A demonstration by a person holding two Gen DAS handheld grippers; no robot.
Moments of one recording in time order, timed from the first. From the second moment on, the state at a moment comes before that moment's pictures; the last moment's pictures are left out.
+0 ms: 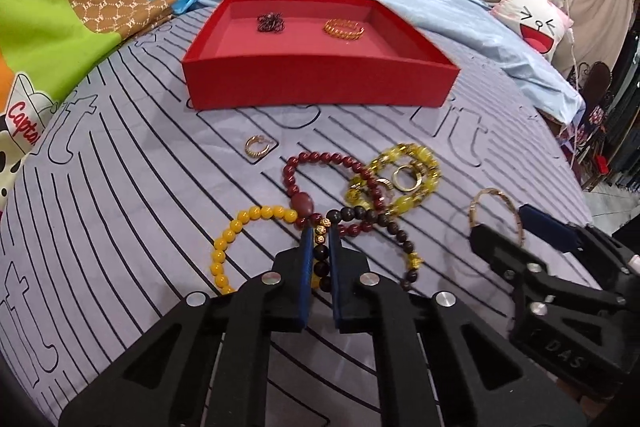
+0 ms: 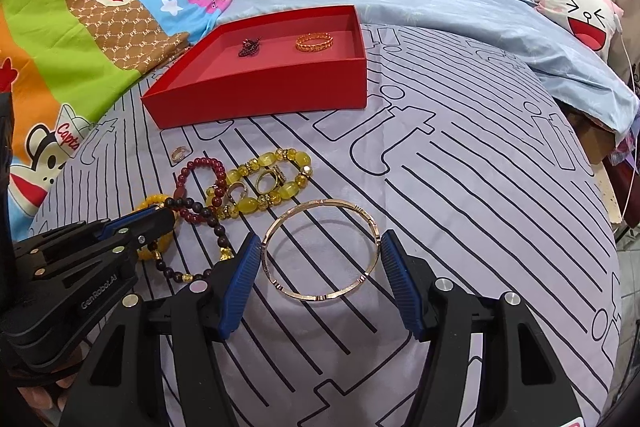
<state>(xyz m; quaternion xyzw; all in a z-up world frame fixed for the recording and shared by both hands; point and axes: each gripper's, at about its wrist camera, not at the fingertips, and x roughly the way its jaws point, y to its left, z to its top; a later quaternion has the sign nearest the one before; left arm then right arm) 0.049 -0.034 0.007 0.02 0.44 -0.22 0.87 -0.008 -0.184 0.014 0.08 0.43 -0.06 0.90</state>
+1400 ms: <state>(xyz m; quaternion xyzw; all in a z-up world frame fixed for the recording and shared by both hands) 0.218 -0.071 0.123 0.04 0.33 -0.20 0.92 0.183 -0.201 0.083 0.06 0.36 -0.04 0.93</state>
